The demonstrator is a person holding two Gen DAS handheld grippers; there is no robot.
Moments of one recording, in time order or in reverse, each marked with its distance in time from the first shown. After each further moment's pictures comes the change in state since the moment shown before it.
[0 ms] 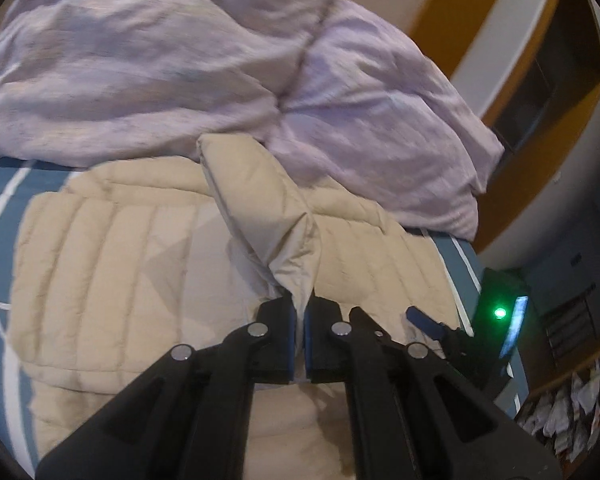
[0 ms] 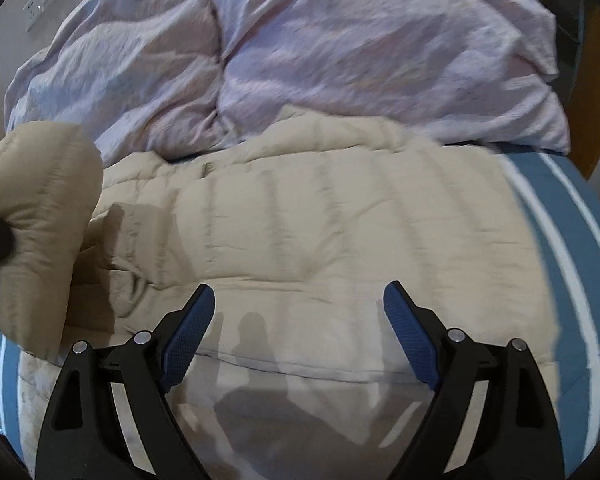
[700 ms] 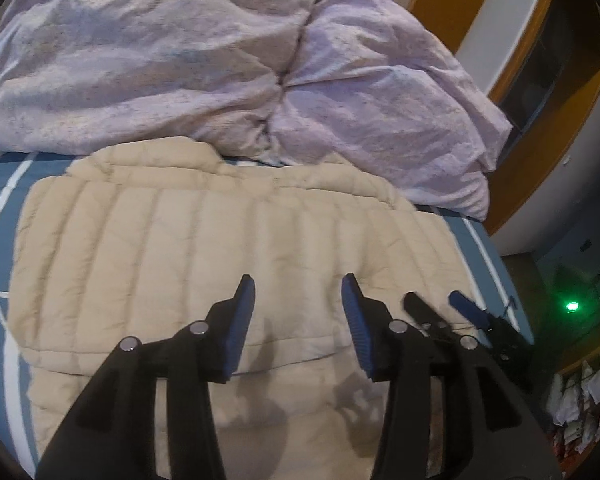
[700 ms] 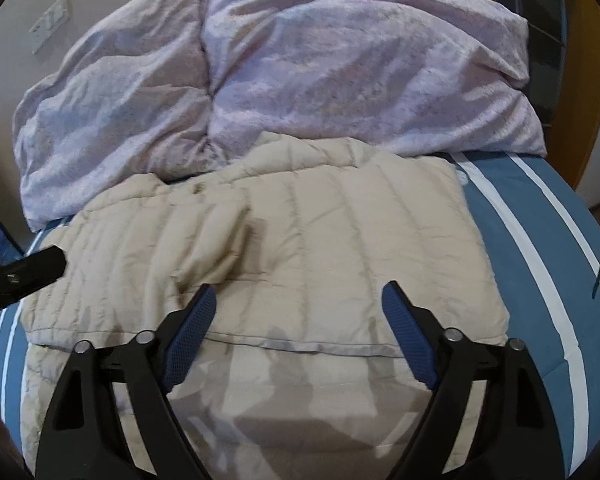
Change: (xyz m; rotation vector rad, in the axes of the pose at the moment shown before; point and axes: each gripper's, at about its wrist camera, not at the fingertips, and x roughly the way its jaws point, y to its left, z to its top) left arm 0.004 0.003 -0.014 0.017 0.039 0.068; right arm -0.038 -0.012 -0.006 0.002 -0.071 0.057
